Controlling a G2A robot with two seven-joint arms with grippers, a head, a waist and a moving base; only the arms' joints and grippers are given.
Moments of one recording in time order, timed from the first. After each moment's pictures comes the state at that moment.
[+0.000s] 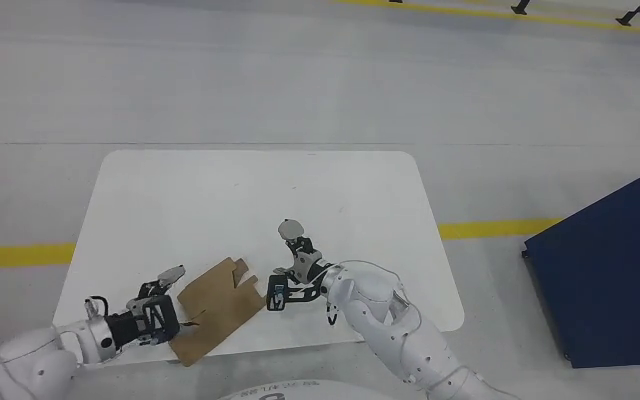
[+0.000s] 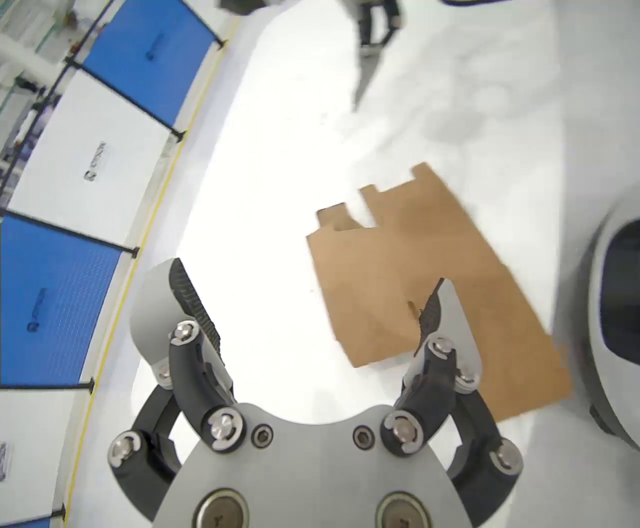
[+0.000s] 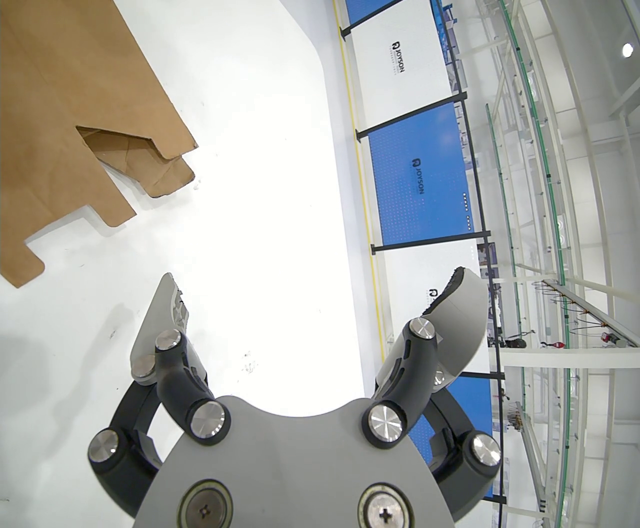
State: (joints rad) left arm 1.99 -1.03 -1.54 -1.93 2.28 -0.74 0.56; right arm -1.69 -1.09 1.07 -1.83 -2.37 -0.29 -0.08
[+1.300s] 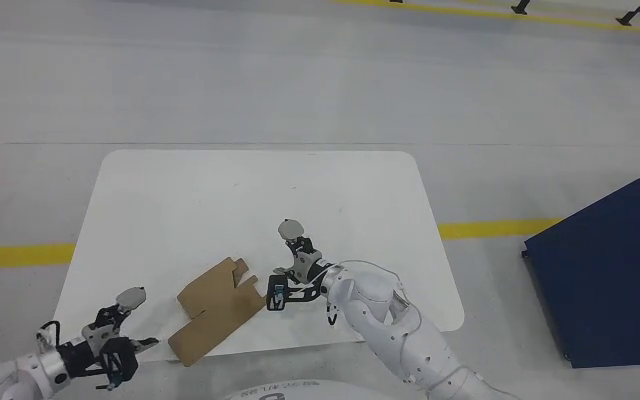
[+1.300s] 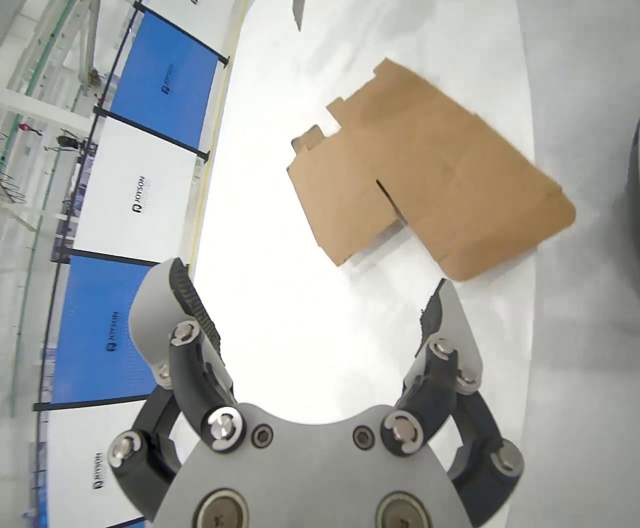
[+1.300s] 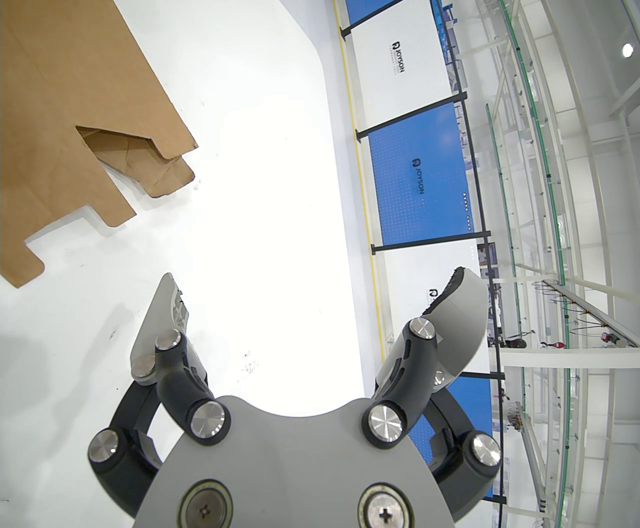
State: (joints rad) left arm 2.10 -0.98 -1.69 -1.75 2.50 -0.33 0.84; right arm -1.69 -1.09 1.07 -1.83 -2.37 -0.29 -0.08
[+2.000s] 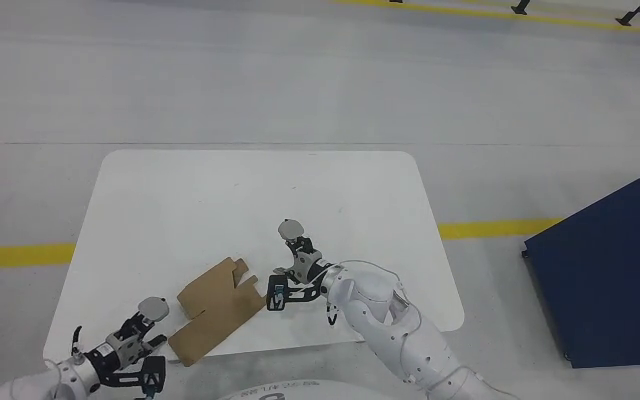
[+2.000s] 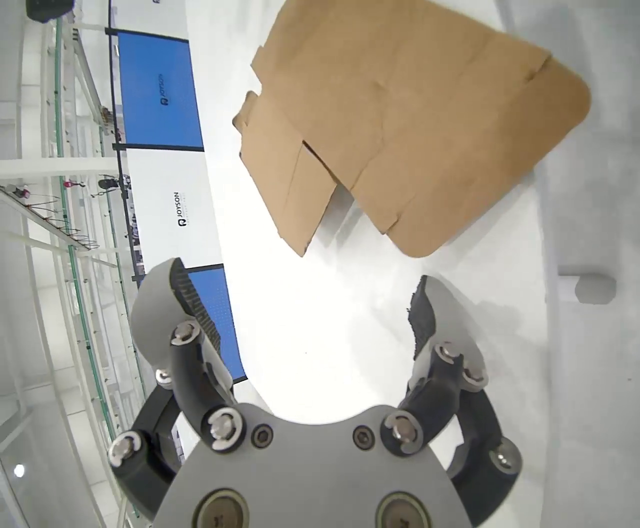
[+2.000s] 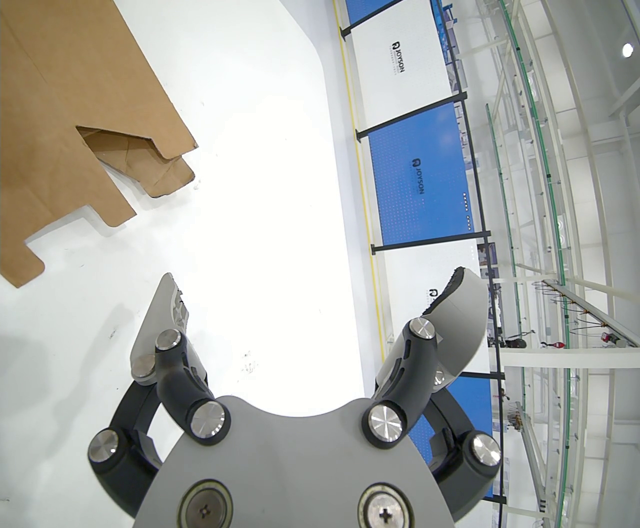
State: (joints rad) left arm 2.10 -0.98 -1.53 -1.74 2.74 -0.09 0.68; right arm -1.69 -1.09 1.07 -1.83 -2.37 -0.29 -0.08
